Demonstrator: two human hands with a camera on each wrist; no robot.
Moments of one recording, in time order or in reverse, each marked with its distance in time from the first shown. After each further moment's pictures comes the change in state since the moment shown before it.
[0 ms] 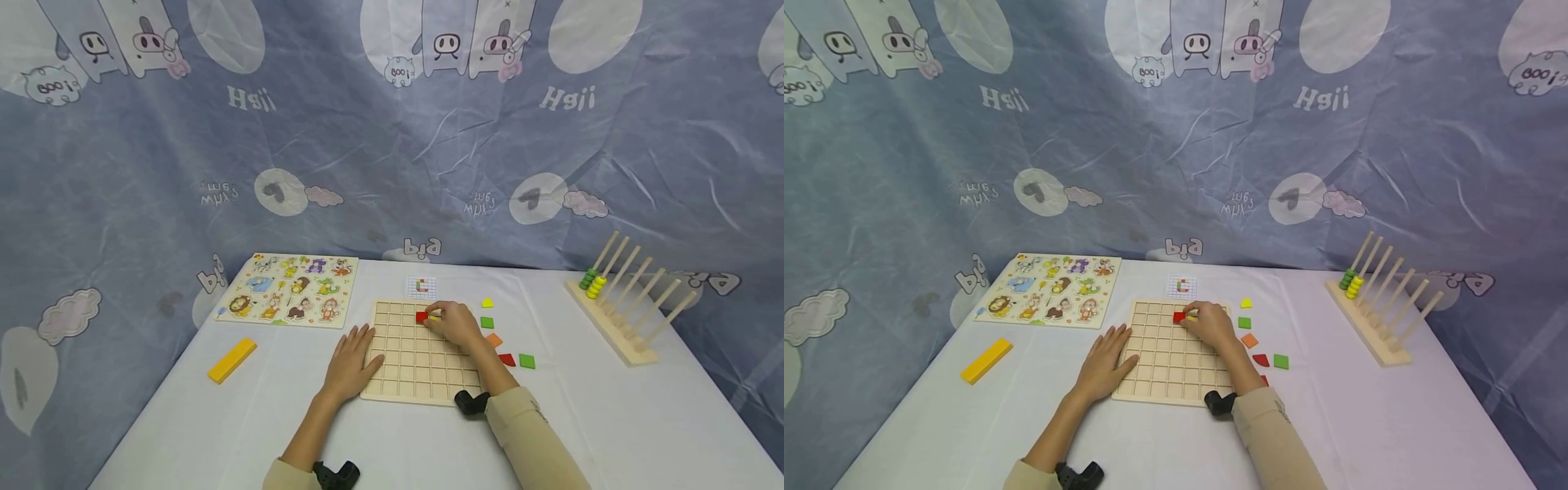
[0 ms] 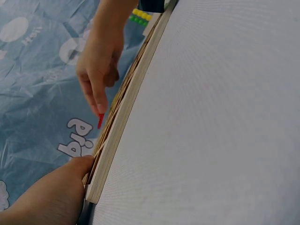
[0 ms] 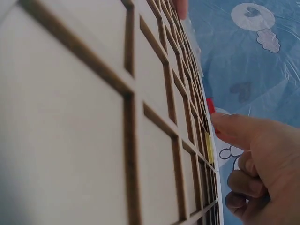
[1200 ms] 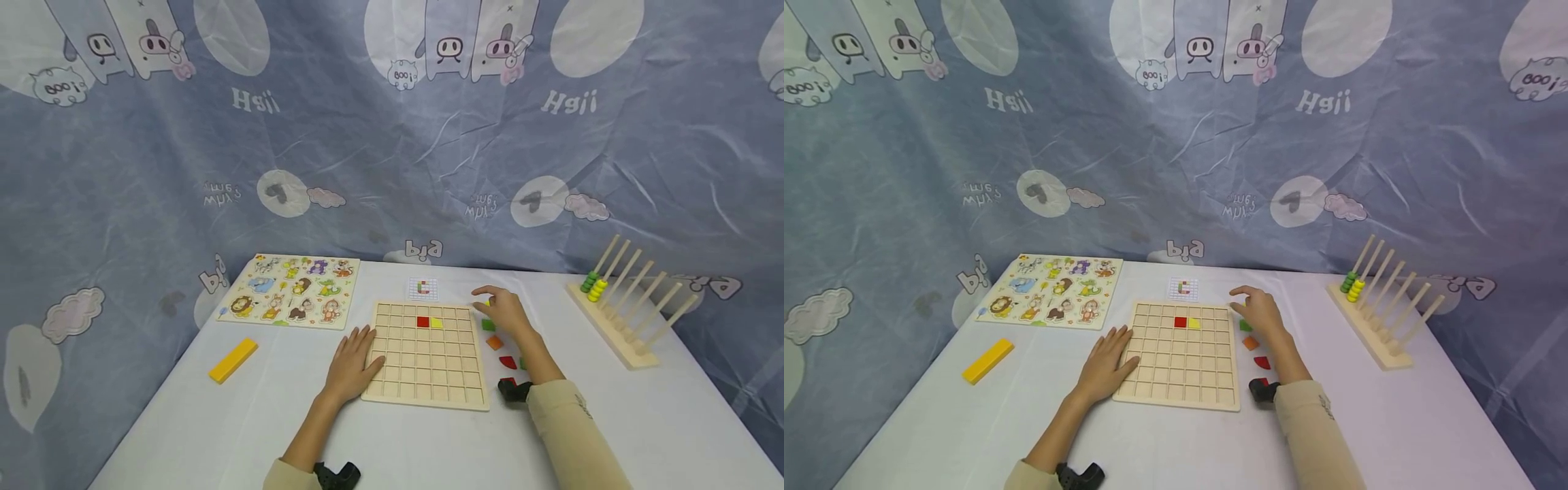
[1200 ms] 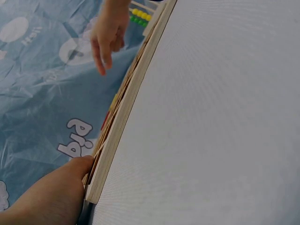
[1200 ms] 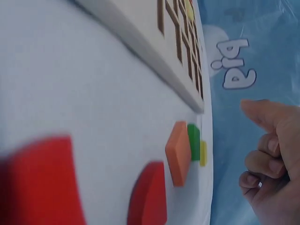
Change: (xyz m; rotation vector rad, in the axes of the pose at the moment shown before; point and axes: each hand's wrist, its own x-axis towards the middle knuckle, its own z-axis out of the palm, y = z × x) left_hand -0.002 0.002 -0.002 -0.005 0.001 0.000; right_hand -0.003 0.063 -0.066 0.000 0.112 -0.001
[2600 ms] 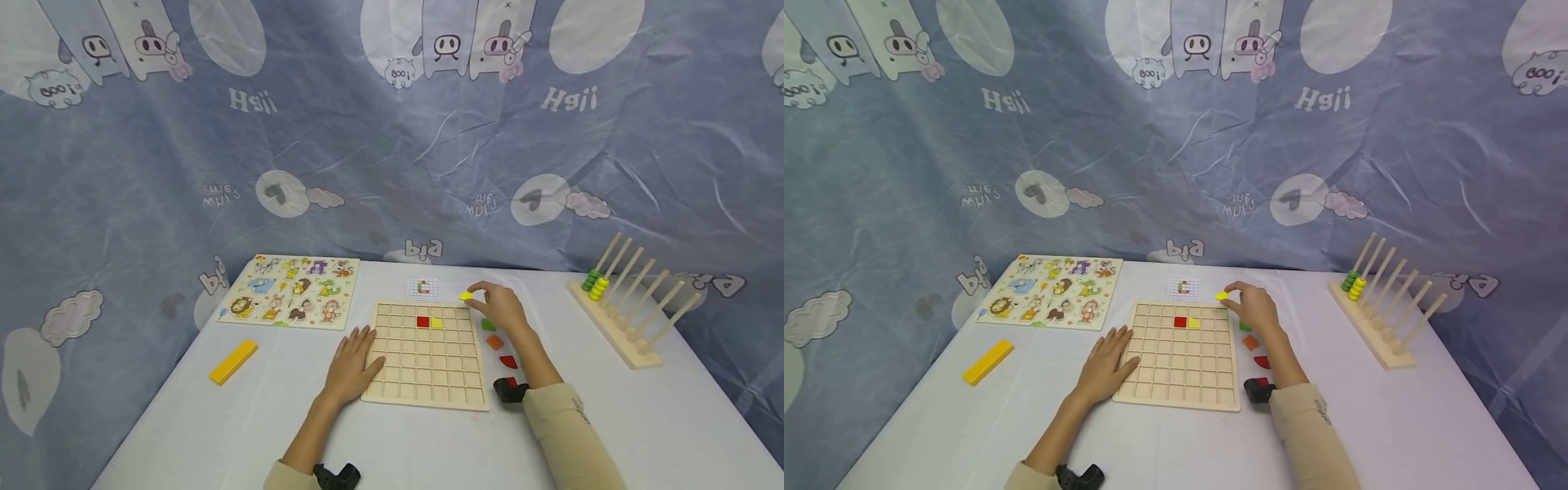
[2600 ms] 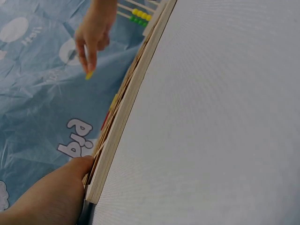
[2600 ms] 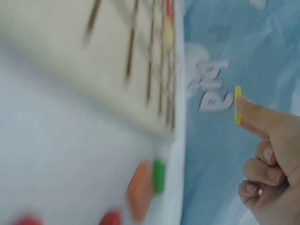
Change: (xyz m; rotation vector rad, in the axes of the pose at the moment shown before) left_hand 0.000 -0.002 0.002 0.010 -0.003 0.000; right_hand 0.000 -0.027 -0.005 -0.149 0.044 -0.019
